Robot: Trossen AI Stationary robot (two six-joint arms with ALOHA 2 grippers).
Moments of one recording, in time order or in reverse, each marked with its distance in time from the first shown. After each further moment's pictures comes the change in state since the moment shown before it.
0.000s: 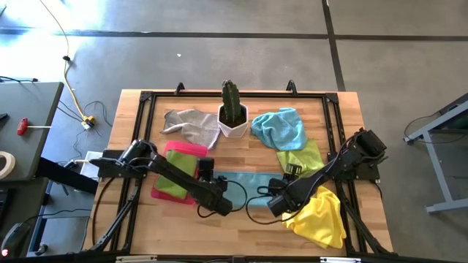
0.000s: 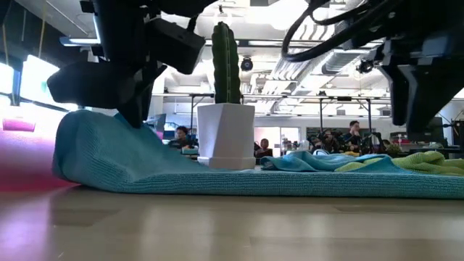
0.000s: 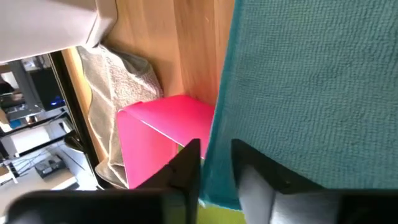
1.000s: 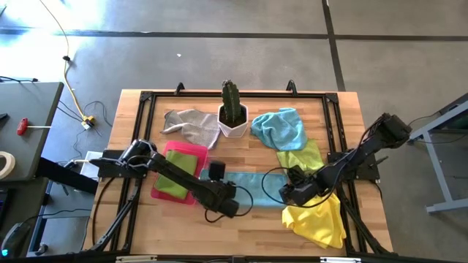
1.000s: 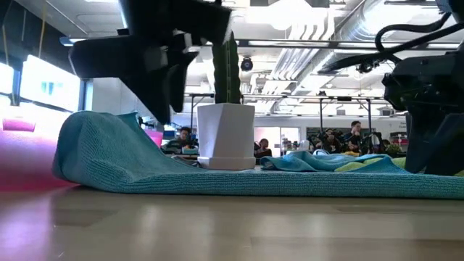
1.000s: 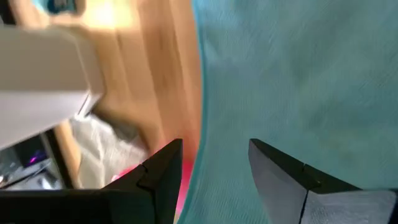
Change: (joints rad) left arm -0.001 0.000 0.095 0.165 0.022 0.218; right arm 0.036 -0.361 -0.715 0.905 0.015 0.803
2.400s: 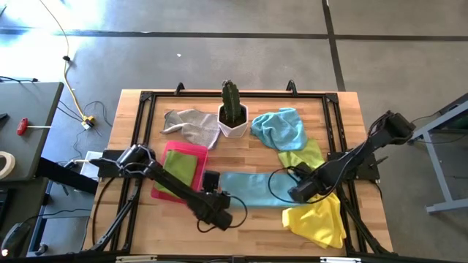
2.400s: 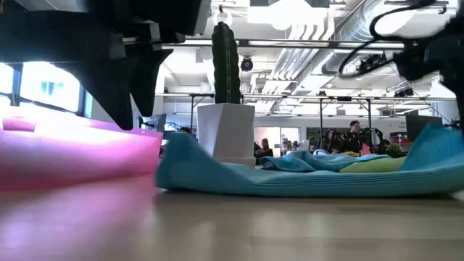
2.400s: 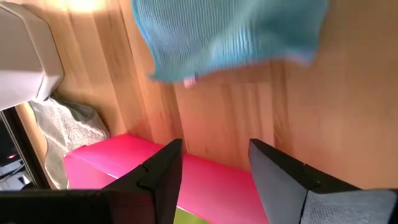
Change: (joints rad) left arm -0.096 0.016 0.000 -0.055 0.086 -0.117; right arm -0.019 -0.067 0.251 -0.651 -0.210 -0.084
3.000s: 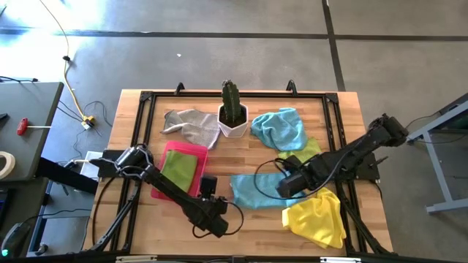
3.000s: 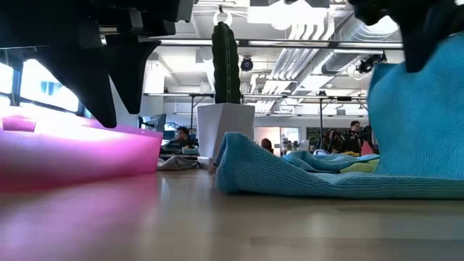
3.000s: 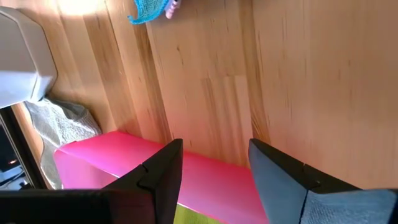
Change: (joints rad) left arm -0.050 0.000 0.000 -0.006 0.003 -0.031; right arm -0.103 0.126 0.432 -0.247 0.007 -0.069
